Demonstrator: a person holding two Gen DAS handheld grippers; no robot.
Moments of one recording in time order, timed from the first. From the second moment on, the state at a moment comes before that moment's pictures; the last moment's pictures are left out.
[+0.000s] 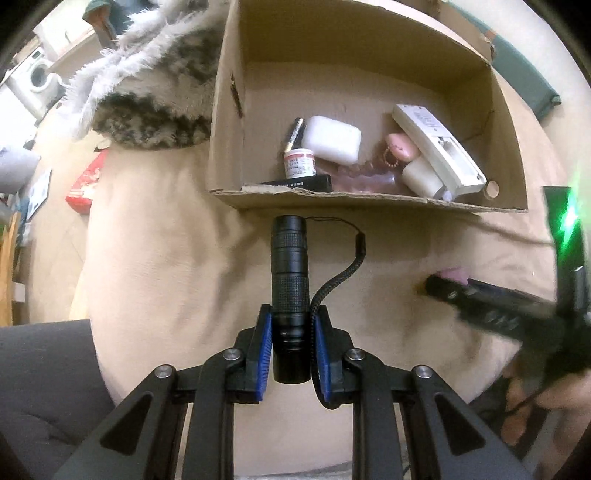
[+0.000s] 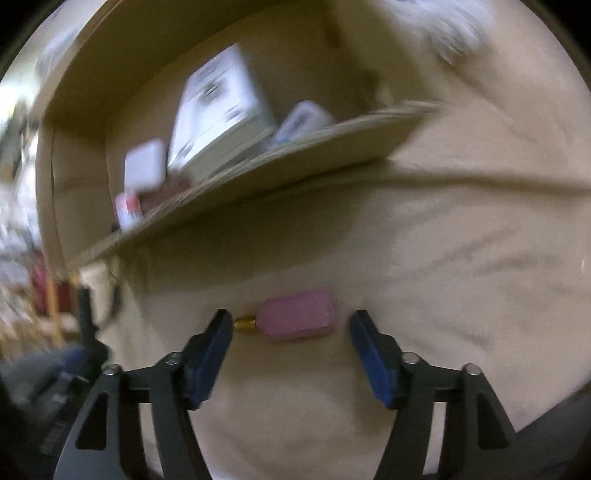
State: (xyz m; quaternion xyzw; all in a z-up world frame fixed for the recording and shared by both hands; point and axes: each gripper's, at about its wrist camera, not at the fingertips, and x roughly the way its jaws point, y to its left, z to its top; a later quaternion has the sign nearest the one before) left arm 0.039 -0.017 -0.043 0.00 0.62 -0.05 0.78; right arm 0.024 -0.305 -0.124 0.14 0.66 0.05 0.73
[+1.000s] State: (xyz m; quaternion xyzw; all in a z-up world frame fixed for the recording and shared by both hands) left arm 0.064 -0.101 0.043 -0.03 0.50 -0.04 0.87; right arm 0.049 -0.310 0.019 0.12 0.50 0.12 0.85
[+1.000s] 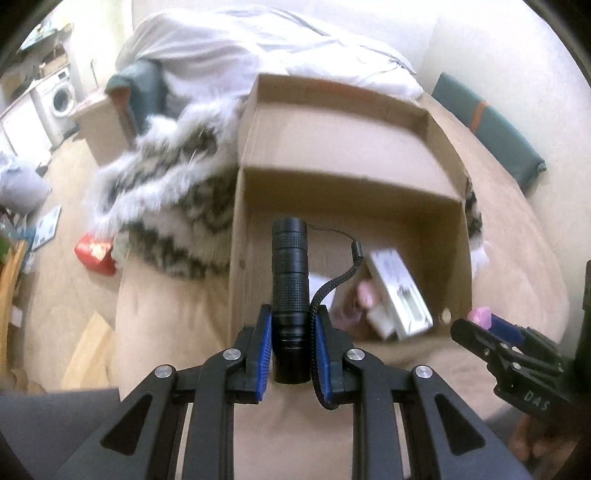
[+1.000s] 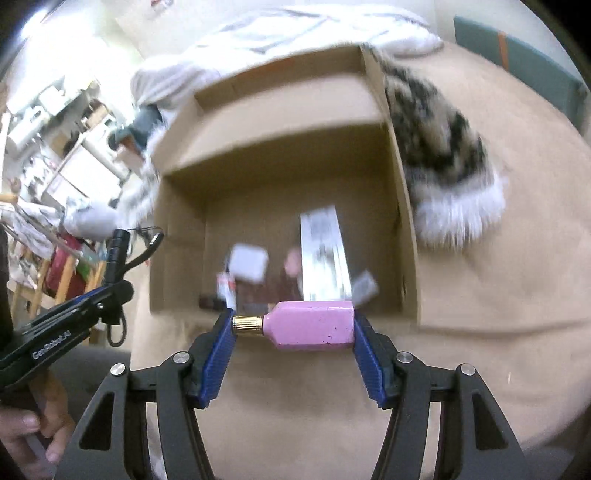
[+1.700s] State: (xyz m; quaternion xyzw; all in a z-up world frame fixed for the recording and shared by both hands) left arm 0.133 -0.142 -0.035 0.04 0.49 -0.05 0.87; right arm 0.114 -0.319 -0.052 0.16 0.53 0.11 0.83
